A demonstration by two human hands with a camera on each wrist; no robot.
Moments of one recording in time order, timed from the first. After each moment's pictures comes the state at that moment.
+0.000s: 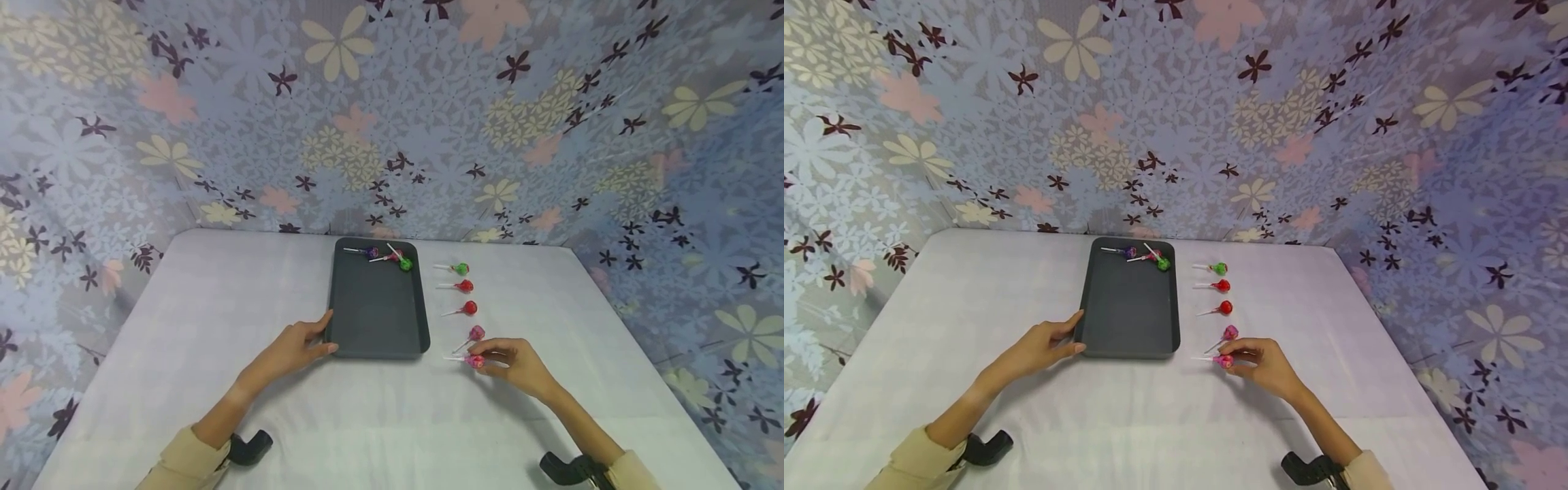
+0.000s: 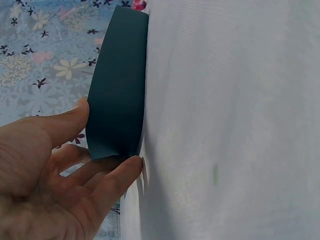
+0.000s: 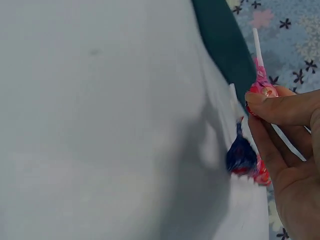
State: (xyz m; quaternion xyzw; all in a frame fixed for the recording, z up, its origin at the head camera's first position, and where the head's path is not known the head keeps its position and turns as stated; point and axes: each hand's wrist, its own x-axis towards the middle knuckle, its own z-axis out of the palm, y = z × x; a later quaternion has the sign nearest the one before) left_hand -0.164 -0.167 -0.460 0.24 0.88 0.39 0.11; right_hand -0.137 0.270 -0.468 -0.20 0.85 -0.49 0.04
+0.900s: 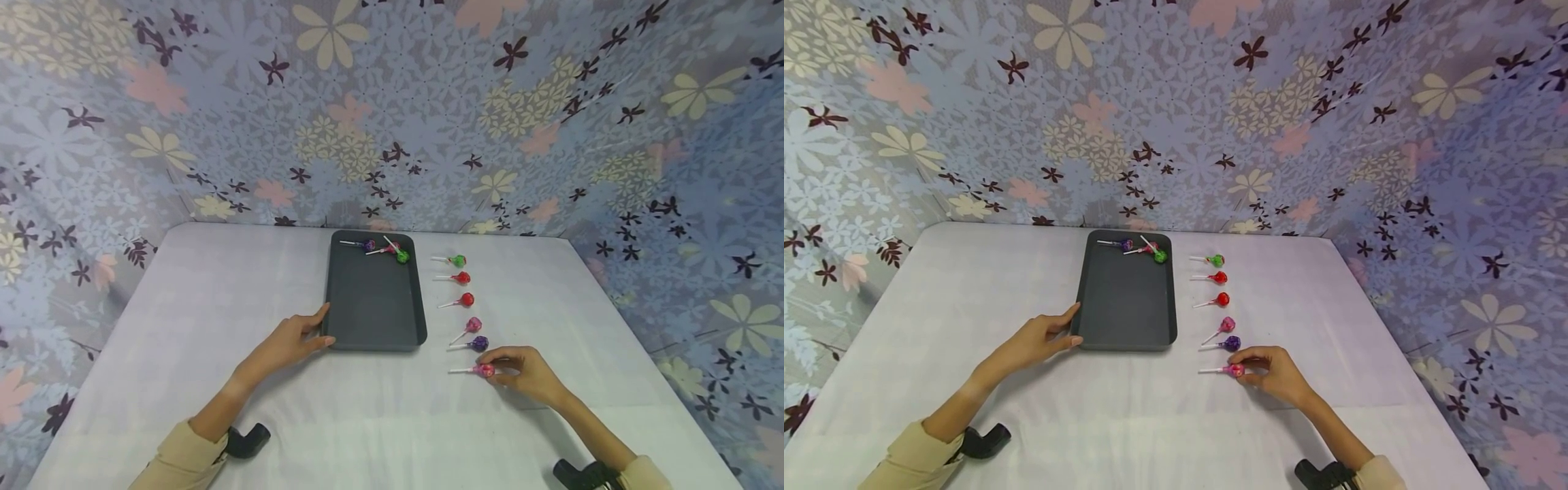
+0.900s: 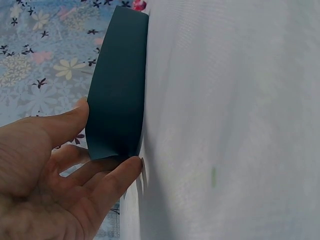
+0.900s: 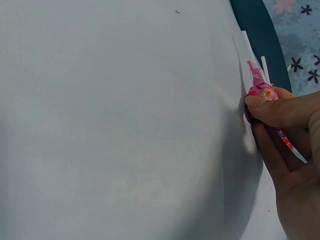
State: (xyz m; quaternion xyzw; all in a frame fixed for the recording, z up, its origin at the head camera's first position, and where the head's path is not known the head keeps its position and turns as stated) left_hand -0.165 -0.165 -0.460 0.23 0.89 0.39 0.11; right_hand -0.117 0.295 -0.485 -0.21 0.88 -0.43 0.05
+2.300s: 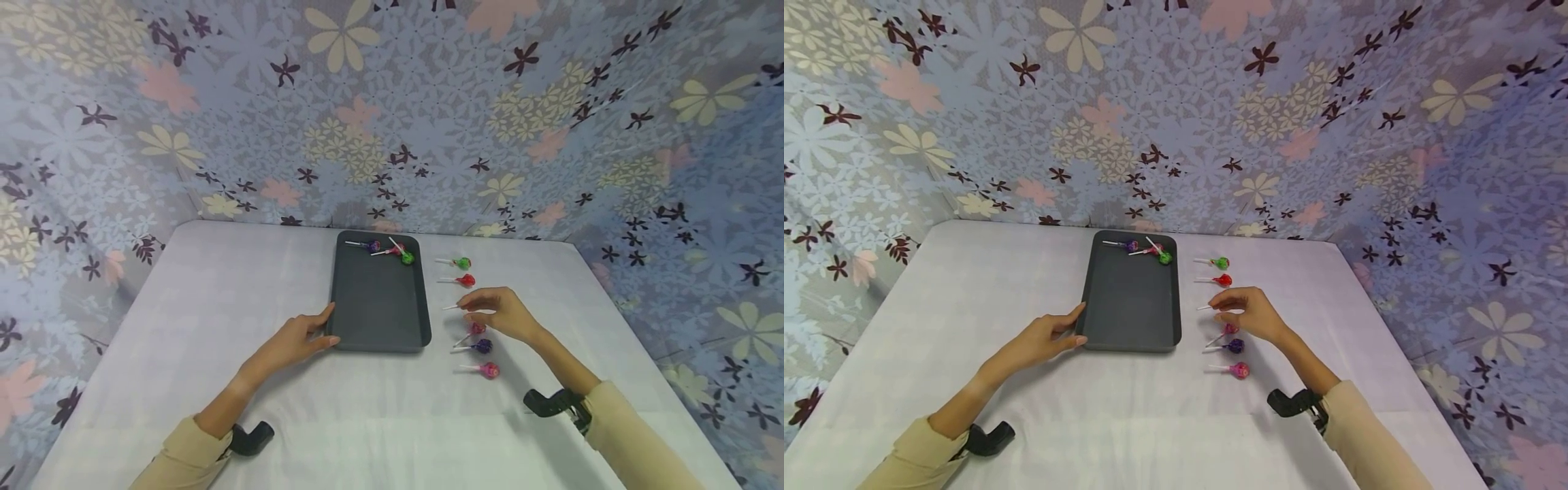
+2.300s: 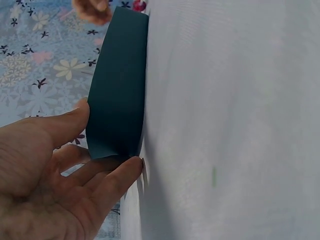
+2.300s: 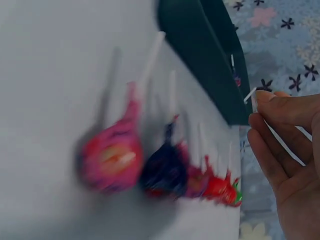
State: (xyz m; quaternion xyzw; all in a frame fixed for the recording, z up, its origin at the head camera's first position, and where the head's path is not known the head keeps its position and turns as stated) left_hand -0.167 -0.170 -0.460 0.25 0.88 0.39 0.12; right_hand -0.205 0.249 -0.428 -0.25 0.87 -0.42 0.04
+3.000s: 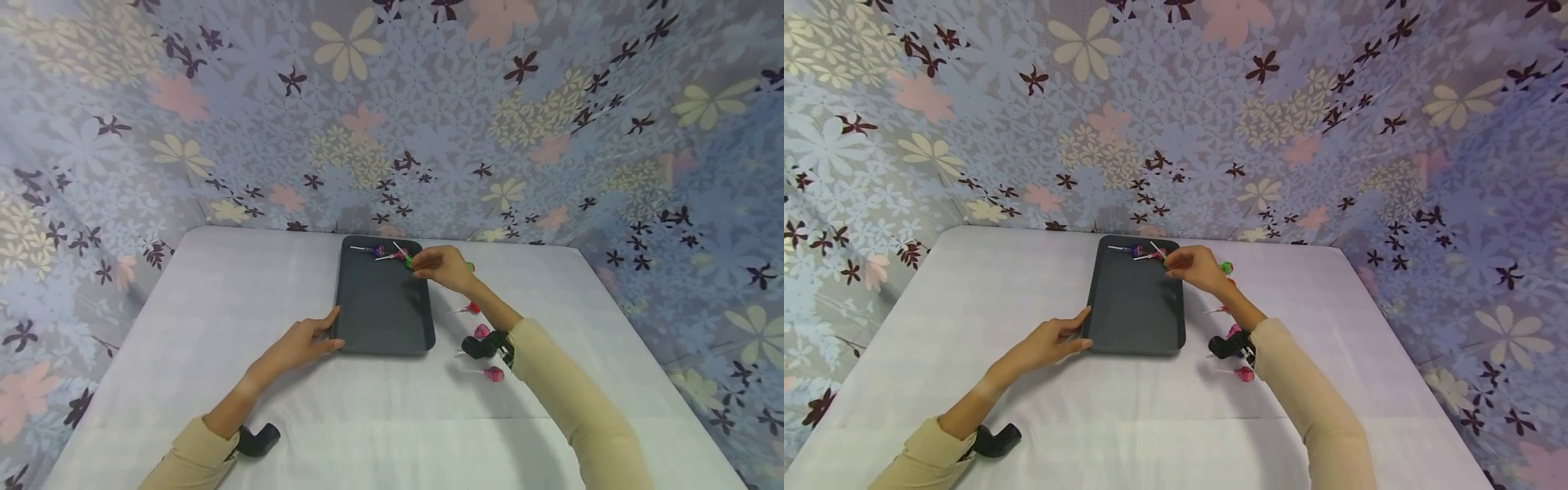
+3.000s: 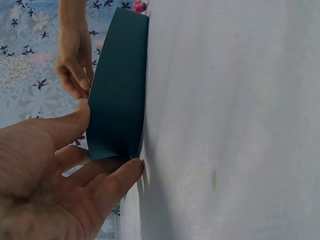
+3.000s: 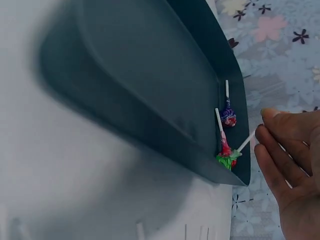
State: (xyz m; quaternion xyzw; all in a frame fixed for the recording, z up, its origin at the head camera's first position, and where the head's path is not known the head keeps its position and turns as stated) left_hand -0.168 -0.169 -0.462 0.24 0.88 0.40 0.12; right_hand -0.292 0.160 -0.417 -0.24 0.85 -0.46 0.04
